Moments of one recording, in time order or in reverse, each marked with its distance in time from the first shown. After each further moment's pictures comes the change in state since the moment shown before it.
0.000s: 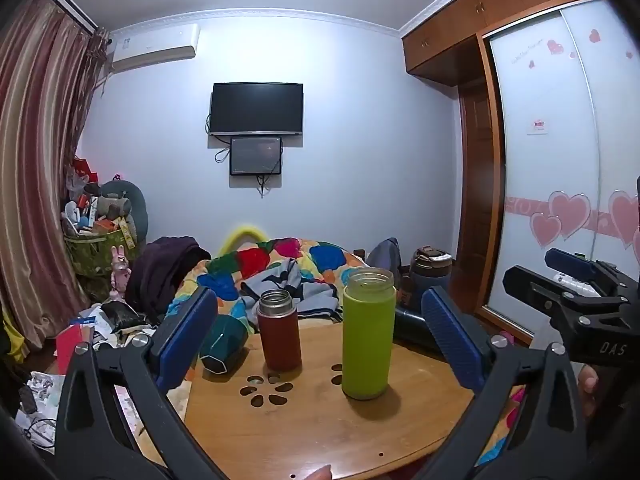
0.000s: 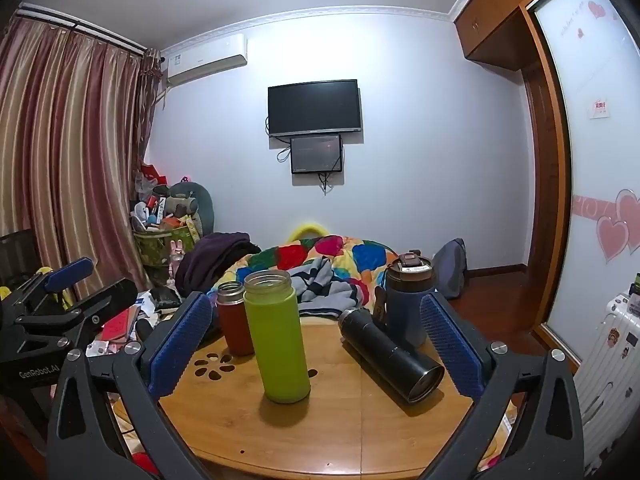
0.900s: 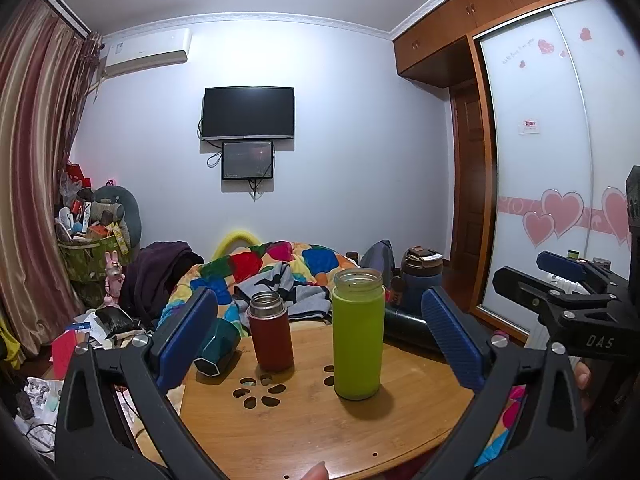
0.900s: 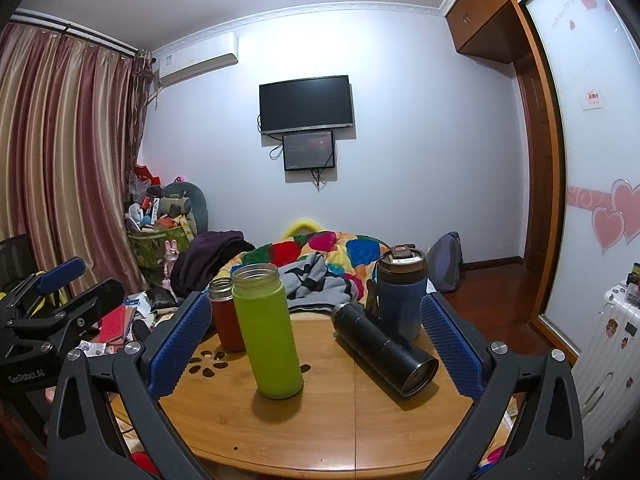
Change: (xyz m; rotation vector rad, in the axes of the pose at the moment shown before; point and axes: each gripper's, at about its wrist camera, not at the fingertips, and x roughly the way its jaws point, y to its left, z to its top) left arm -0.001 -0.005 -0.003 0.020 -0.011 -0.034; right arm -0.003 -0.009 -0.001 0.024 0.025 -0.021
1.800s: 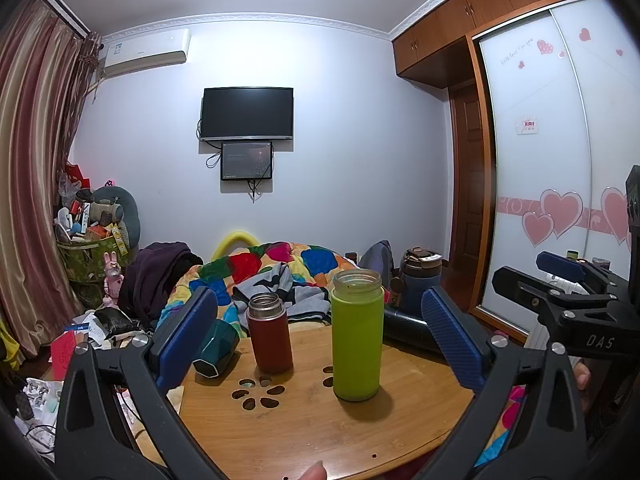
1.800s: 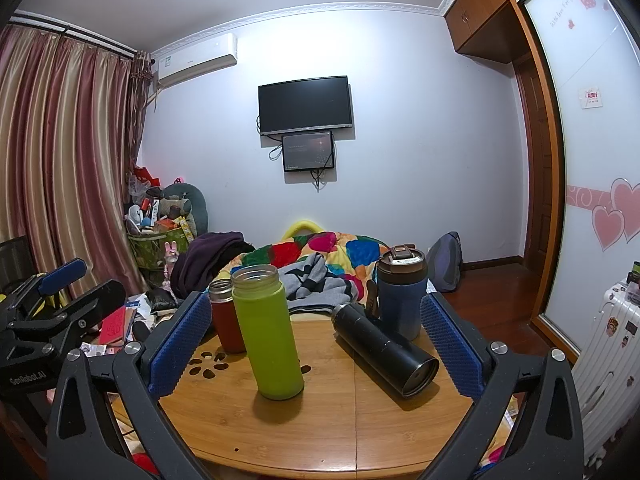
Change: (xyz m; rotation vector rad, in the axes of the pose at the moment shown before) left arm 0.002 -0.001 0.001 0.002 0.004 -0.003; right arm 0.001 -0.001 -0.001 0.002 -0.001 0.001
